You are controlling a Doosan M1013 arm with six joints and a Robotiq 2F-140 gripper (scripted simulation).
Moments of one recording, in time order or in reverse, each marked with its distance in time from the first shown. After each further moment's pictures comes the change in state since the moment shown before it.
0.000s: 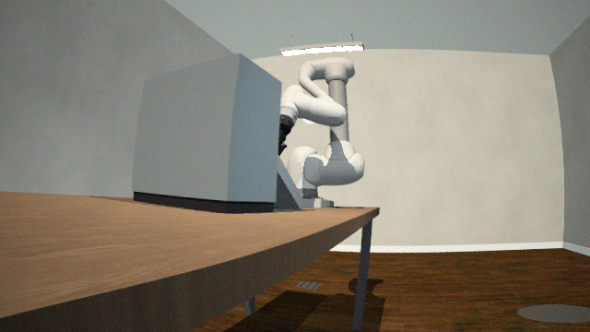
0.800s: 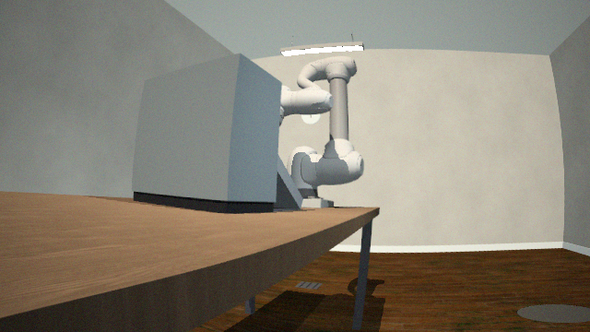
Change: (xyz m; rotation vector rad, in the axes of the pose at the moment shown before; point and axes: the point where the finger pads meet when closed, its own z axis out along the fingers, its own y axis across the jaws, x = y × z) arm 0.059 -0.005 -0.004 0.007 -0.009 -0.016
